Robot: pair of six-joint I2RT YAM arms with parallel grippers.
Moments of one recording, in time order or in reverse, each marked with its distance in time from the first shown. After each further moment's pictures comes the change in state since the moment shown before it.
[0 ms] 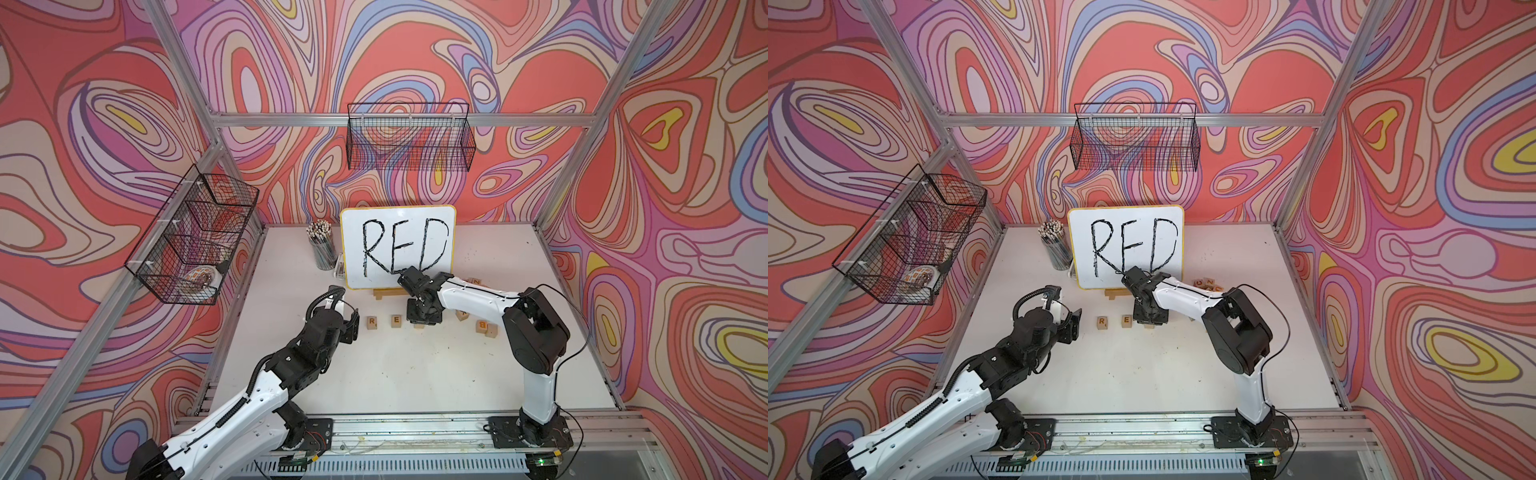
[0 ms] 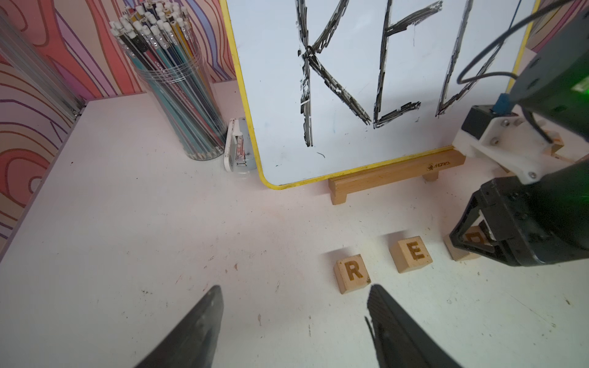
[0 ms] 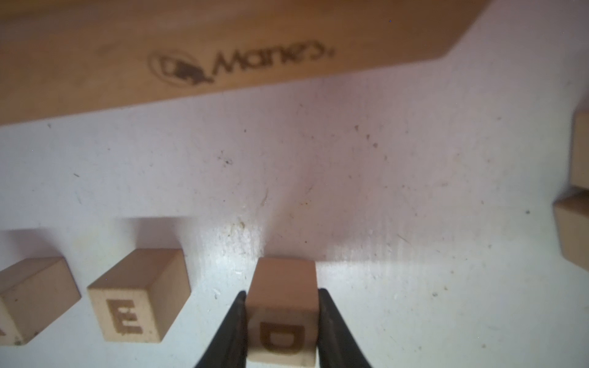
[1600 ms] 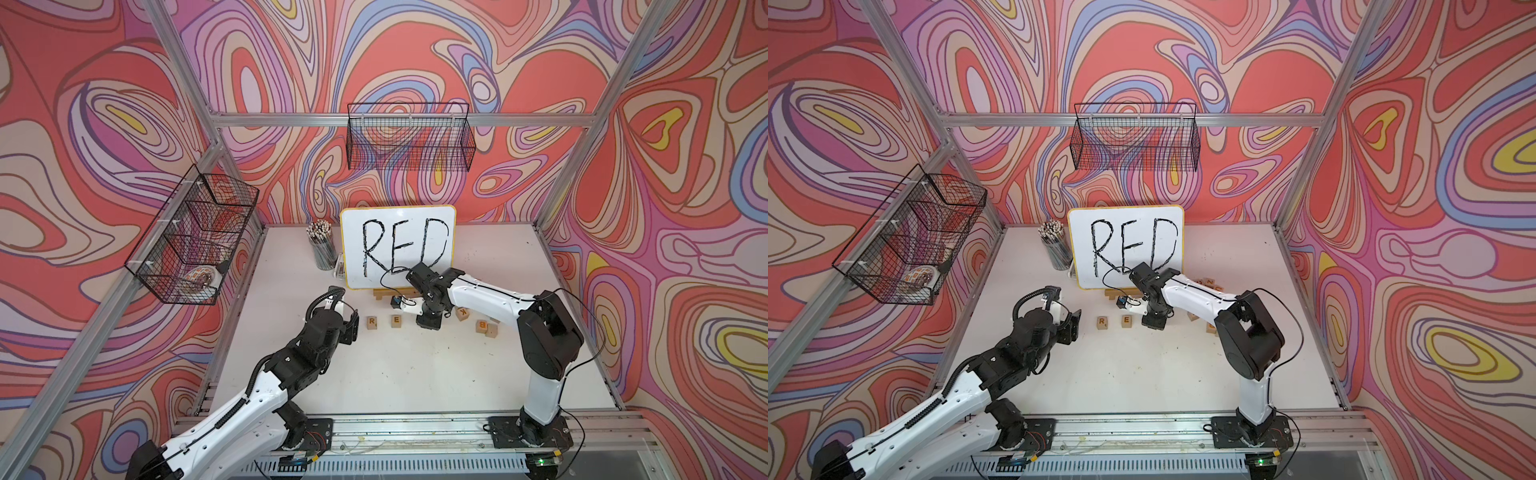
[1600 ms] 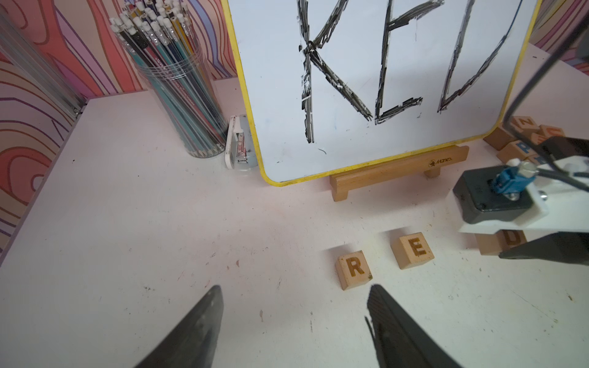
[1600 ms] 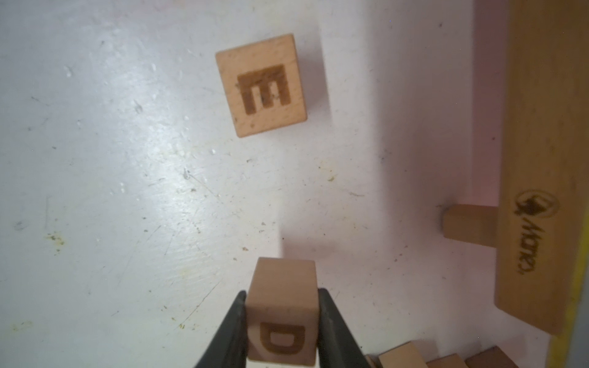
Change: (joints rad) left arm 0.000 -0.006 0.000 -0.017 -0.001 0.001; right arm -0.041 -0.083 -0.047 -0.049 -0.103 -1.411
